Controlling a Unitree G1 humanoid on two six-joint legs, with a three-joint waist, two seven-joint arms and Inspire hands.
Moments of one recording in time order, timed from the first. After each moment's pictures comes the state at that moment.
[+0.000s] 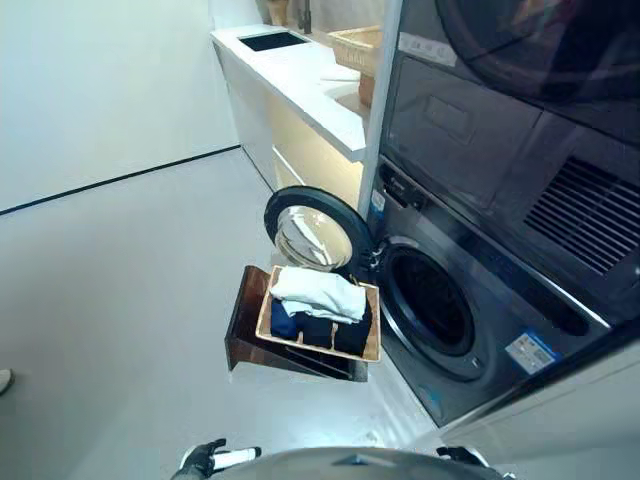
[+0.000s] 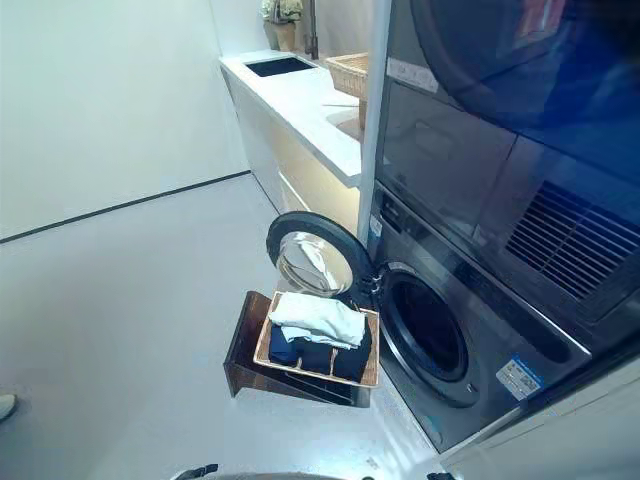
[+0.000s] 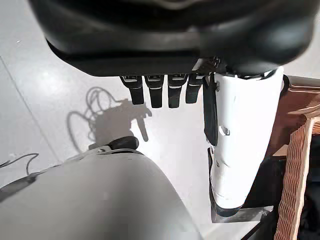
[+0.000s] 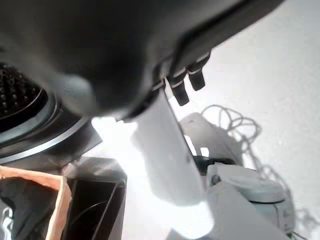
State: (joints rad) left arm 0.01 0.17 -0.14 1.43 -0.12 -0.13 0.02; right arm 0.01 -0.29 0.28 1.41 -0.13 -0.08 -0.08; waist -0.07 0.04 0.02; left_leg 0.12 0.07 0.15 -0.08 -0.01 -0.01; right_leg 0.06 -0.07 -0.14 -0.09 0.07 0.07
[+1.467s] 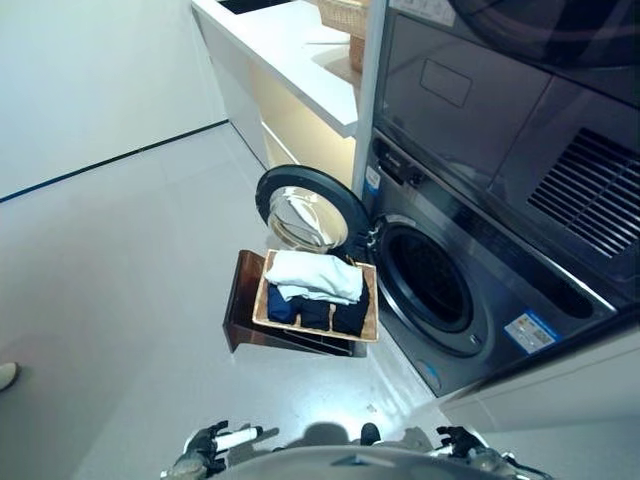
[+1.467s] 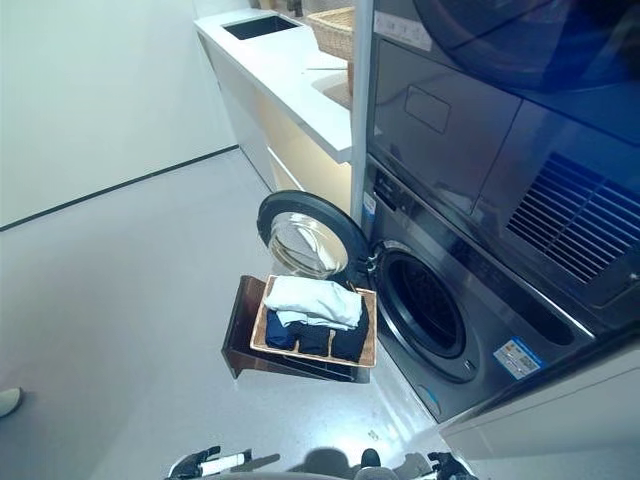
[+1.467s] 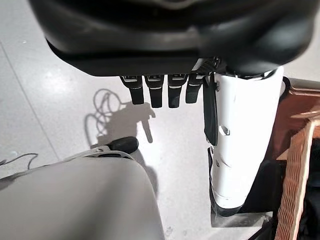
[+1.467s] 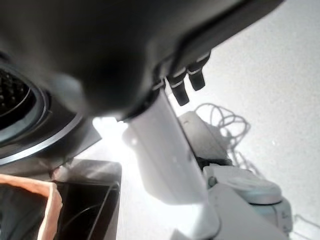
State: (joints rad) left arm -0.04 0.18 -0.14 1.42 -0.21 -0.13 0.03; right arm -0.07 -0.30 0.31 1.40 -0.11 -0.08 -0.08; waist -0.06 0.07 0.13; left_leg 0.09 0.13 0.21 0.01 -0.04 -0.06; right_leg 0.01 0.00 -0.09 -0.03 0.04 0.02
